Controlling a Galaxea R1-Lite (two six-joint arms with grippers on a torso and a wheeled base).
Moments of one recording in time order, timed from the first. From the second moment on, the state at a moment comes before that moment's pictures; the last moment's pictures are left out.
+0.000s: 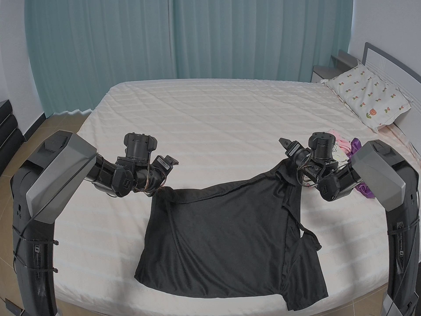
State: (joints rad) left arm -0.28 2.36 -1.44 -0.33 -0.01 -1.05; right arm 0.21 2.48 -1.42 -0.89 -0.10 0.74
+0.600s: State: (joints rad) left arm -0.20 2.35 -1.37 -0.33 0.01 -1.08; right arm 0.14 2.57 -1.44 -0.77 -0.15 0.73
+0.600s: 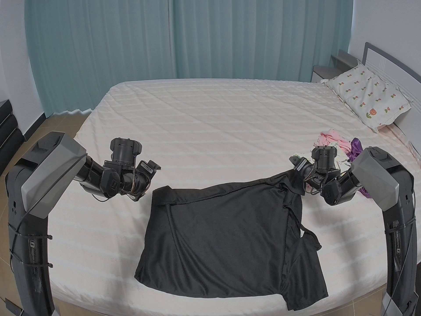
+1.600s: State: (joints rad) left arm -0.24 2.05 -0.71 -0.68 -0.26 -1.27; right arm 0.29 2.34 -0.95 -0.69 -0.10 0.52
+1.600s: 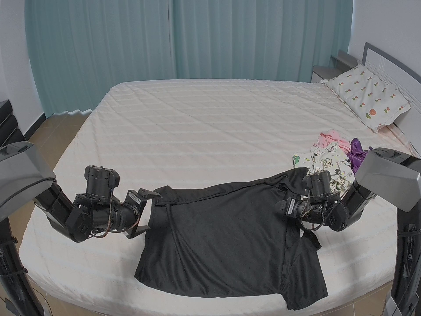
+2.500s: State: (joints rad) left arm -0.24 2.05 -0.68 -0.69 -0.28 -1.29; right arm 0.16 2.38 -1.07 -0.50 -0.25 0.41
